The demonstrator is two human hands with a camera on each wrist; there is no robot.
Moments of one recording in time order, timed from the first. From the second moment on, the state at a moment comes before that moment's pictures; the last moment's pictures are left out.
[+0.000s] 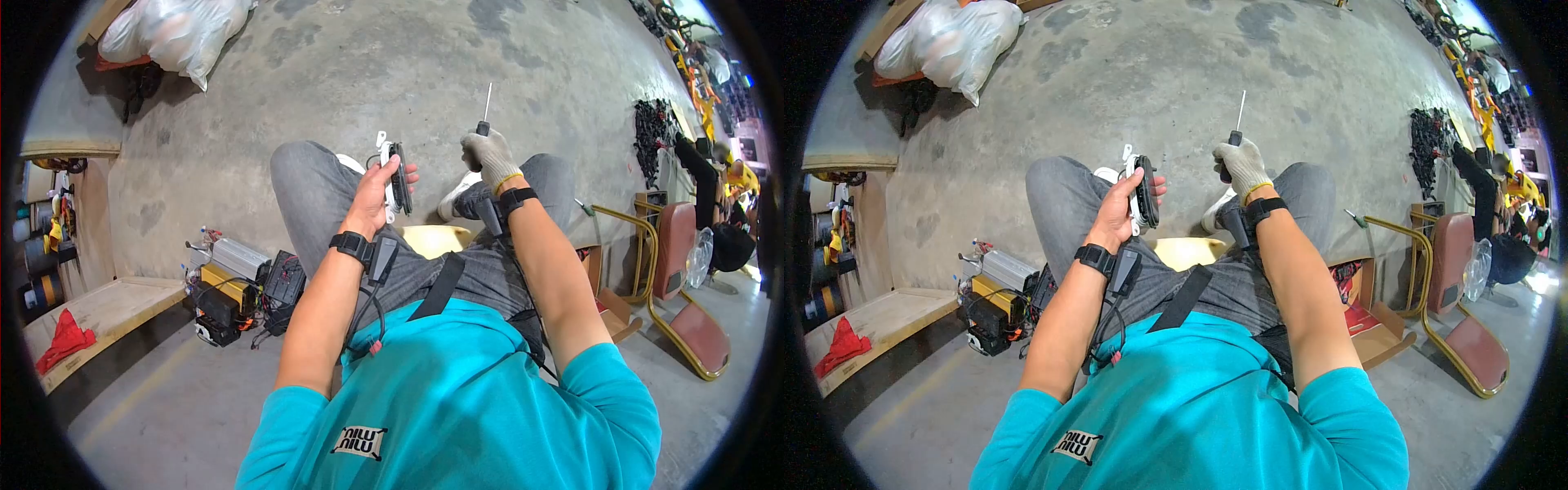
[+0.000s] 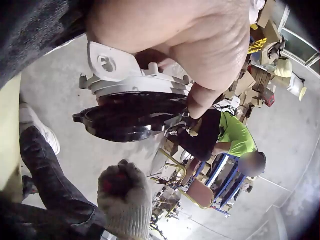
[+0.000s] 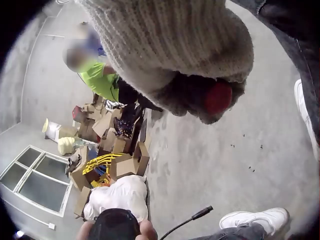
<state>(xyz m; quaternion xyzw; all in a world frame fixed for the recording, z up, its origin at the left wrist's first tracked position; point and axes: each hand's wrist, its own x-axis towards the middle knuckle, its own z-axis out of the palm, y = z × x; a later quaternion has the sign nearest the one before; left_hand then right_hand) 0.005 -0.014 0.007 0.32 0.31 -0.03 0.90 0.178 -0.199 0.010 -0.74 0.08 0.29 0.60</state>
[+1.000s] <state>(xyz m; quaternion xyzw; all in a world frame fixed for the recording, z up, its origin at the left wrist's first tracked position) -0.008 -0.004 -0.001 0.30 0.28 0.00 0.91 0.131 -0.210 0.048 -0.63 0.04 0.36 0.68</state>
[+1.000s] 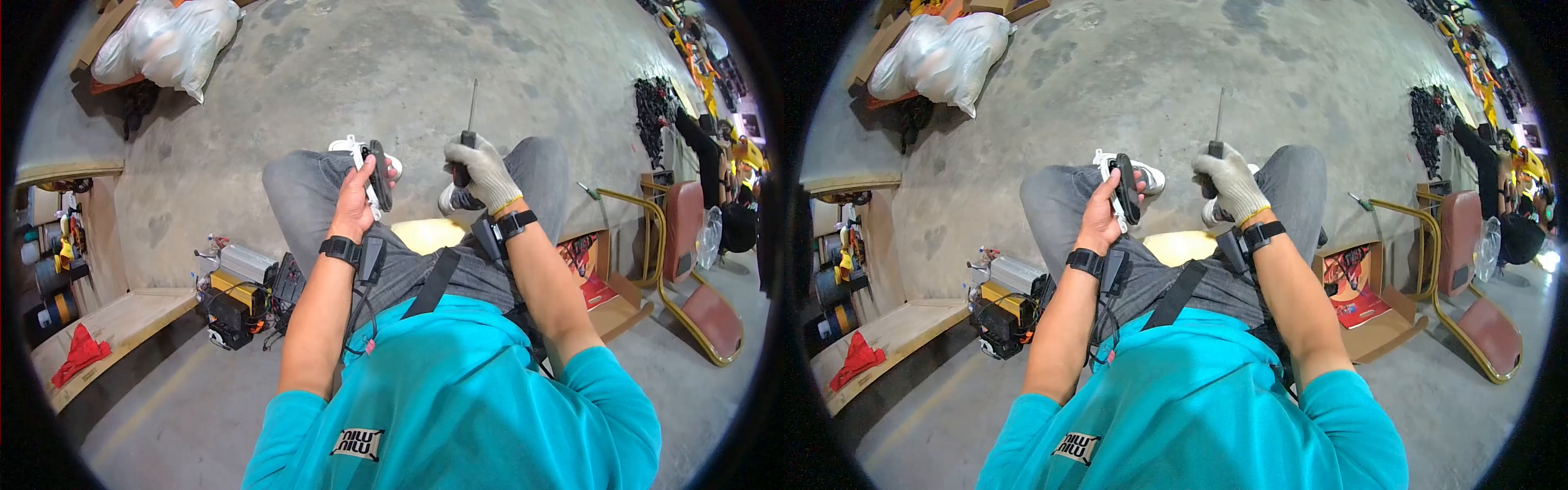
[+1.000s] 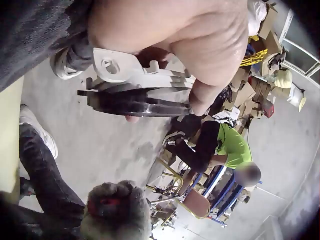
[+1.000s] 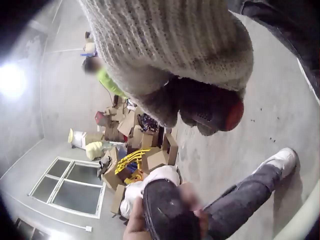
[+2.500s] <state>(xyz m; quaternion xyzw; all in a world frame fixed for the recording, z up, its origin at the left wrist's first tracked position) 0.001 -0.012 0.009 0.24 0.20 -0.09 0.95 0.130 -0.238 0.046 -0.50 0.19 0.28 0.80</state>
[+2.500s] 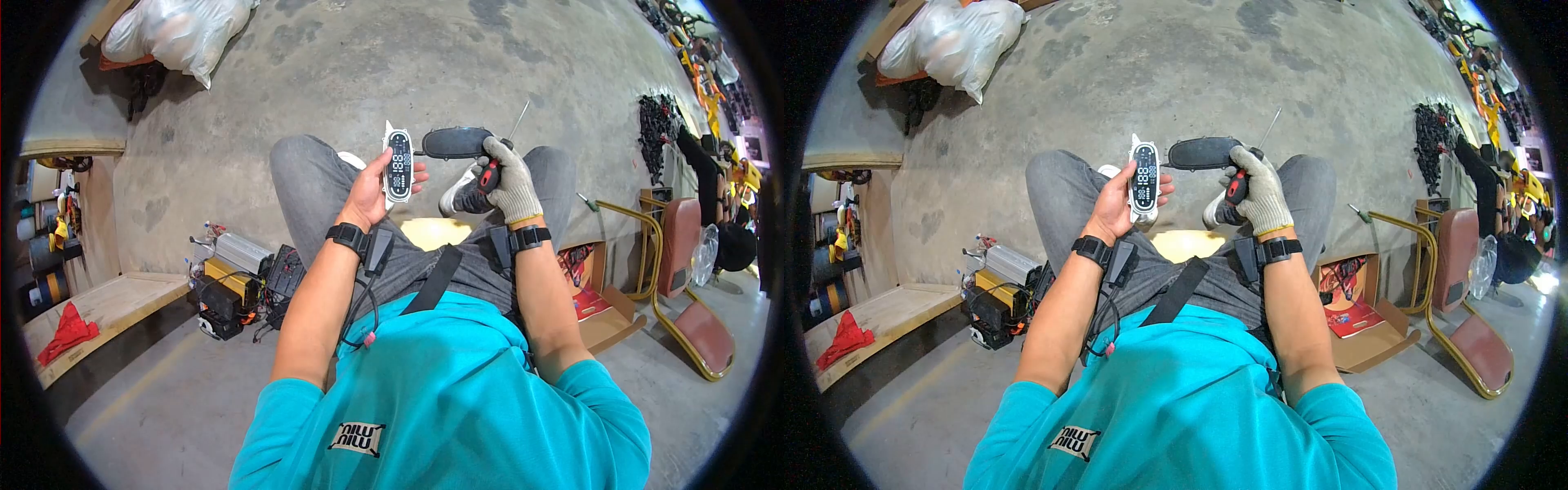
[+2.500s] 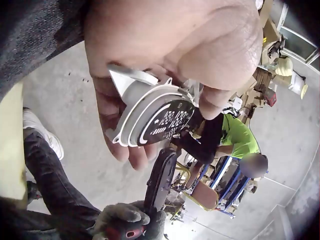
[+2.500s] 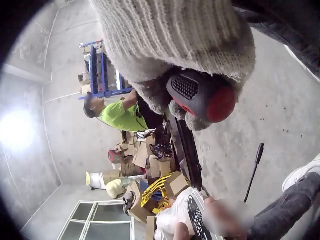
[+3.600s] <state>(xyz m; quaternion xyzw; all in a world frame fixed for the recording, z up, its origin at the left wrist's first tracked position) 0.001 -0.010 -0.002 0.29 0.25 -0.08 0.92 0.126 -0.236 0.055 -0.53 0.10 0.32 0.78</state>
